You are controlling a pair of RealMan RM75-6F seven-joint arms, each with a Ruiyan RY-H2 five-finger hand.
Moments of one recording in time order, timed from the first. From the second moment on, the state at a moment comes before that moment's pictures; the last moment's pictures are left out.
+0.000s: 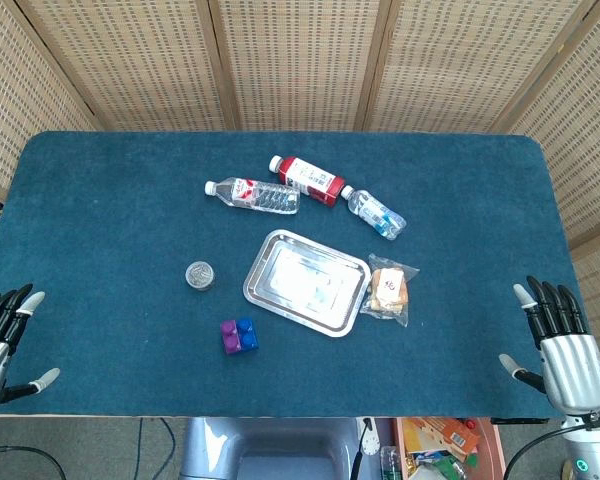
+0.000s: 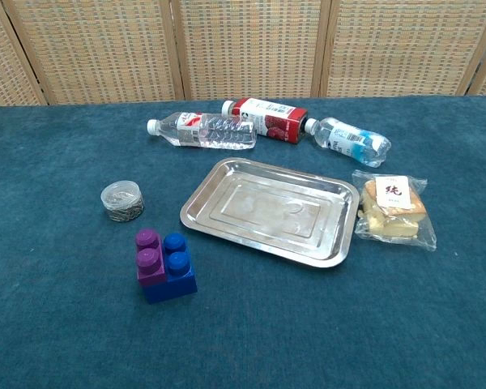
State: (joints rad) left arm -0.03 -0.99 0.03 -1.78 1.67 1.57 0.02; right arm 0.06 -1.17 0.06 -1.61 -1.67 1.64 -0.11
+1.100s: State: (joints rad) left arm -0.09 -1.02 -0.03 -1.77 1.50 1.45 0.11; right arm 0.64 -1.36 0.18 -1.49 -1.13 0.79 -0.41
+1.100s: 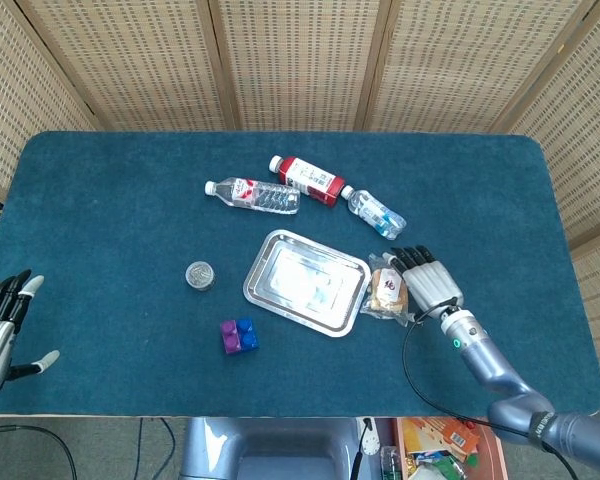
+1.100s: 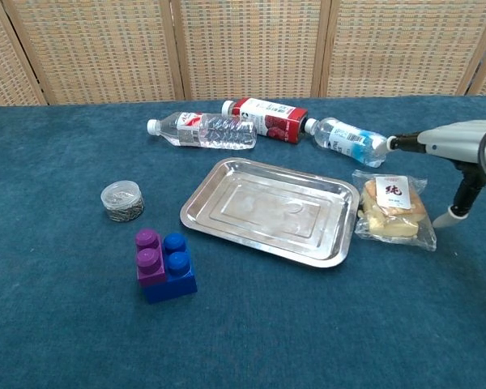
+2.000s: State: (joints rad) left arm -0.12 -1.02 -0.05 -1.76 1.44 1.40 0.09; right arm 0.80 -1.33 0.29 -1.69 -1.01 0.91 -0.57
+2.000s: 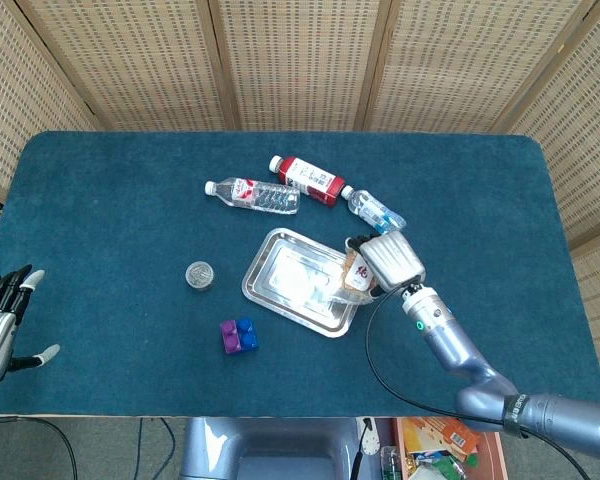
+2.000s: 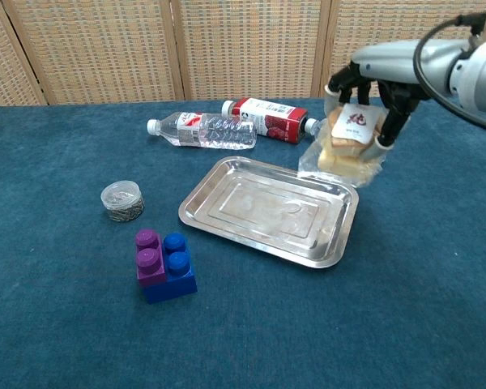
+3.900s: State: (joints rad) left arm -0.10 -1.04 -0.01 -1.74 1.52 1.46 0.08; right arm 0.32 -1.24 -0.11 -1.50 -1.49 1.73 -0.12
